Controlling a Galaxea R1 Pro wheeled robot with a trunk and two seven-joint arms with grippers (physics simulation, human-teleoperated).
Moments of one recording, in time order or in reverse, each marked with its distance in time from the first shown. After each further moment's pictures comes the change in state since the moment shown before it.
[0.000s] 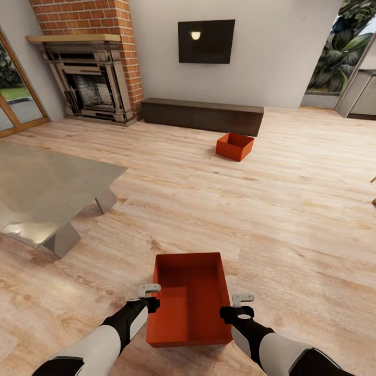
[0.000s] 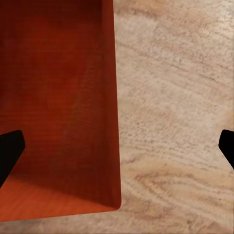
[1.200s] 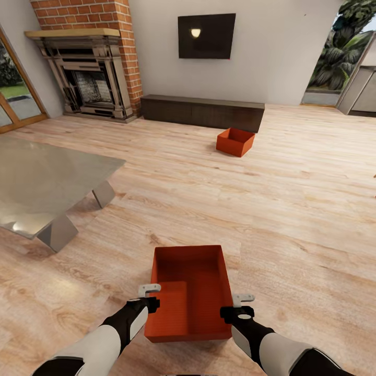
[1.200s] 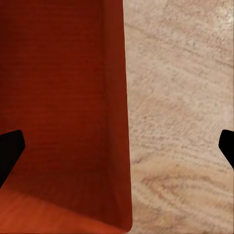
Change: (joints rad) left arm 0.000 -0.001 0.000 0.000 0.000 0.000 0.000; right arm 0.000 -0.002 0.000 0.000 -0.001 -0.002 0.000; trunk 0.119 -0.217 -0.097
